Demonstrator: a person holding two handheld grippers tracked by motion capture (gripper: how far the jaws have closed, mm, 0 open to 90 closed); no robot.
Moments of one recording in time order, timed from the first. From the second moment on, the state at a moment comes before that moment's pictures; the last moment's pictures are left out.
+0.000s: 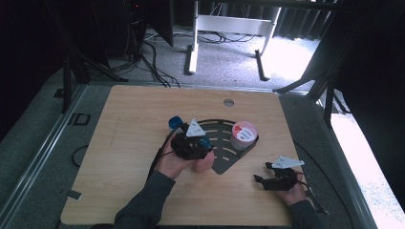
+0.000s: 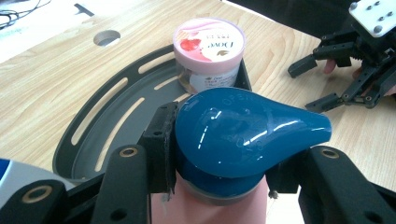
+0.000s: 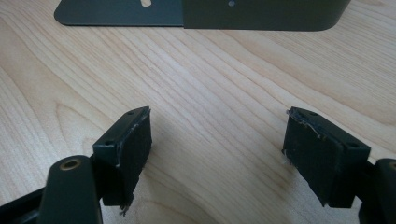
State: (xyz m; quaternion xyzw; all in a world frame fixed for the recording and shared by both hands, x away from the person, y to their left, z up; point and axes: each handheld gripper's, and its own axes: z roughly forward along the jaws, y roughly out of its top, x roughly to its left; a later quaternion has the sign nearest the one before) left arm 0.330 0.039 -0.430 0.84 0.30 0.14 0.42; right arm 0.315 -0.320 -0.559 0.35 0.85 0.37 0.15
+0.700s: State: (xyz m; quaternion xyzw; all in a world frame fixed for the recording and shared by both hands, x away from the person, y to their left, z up) left arm 0.343 0.024 -0.425 0.84 0.30 0.15 0.42; right arm 0.315 -0.321 -0.559 0.35 0.85 0.37 0.15
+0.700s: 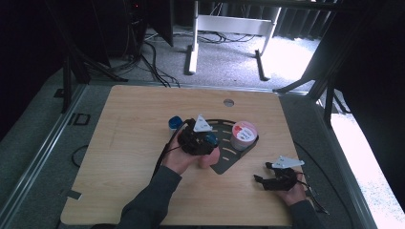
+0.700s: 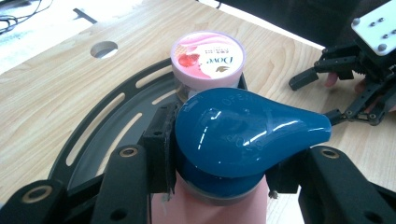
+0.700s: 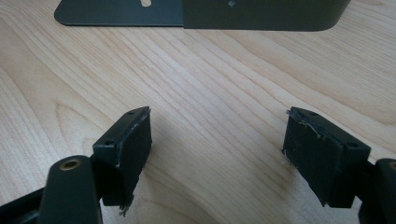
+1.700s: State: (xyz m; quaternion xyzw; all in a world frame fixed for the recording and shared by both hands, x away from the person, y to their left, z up) left arm 0.364 0.009 -0.427 0.84 0.31 0.15 0.43; right arm 0.315 -0.321 -0.559 0.35 0.85 0.37 0.15
